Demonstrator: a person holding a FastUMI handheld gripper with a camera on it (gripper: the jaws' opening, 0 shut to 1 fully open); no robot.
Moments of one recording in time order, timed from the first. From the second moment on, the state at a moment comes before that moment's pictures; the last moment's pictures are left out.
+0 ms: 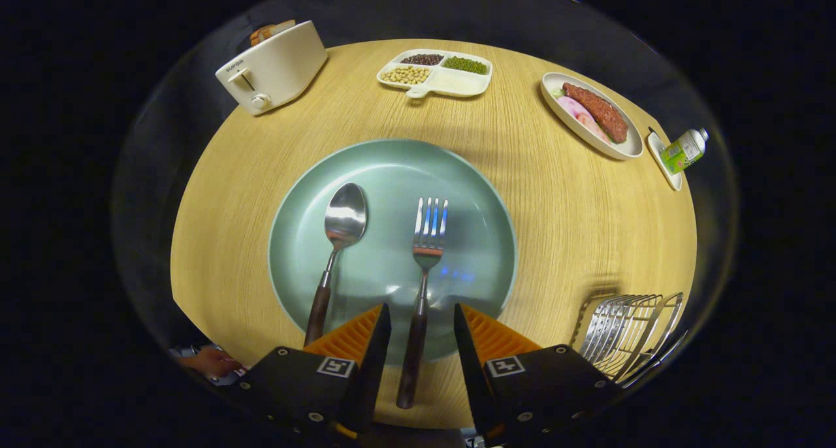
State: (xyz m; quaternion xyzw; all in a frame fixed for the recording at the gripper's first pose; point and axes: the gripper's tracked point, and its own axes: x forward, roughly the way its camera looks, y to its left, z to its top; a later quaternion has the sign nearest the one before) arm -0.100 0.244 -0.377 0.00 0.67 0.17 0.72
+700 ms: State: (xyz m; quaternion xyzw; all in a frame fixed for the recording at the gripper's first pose) arm -0.095 0.243 -0.388 0.01 0.70 0.14 0.70
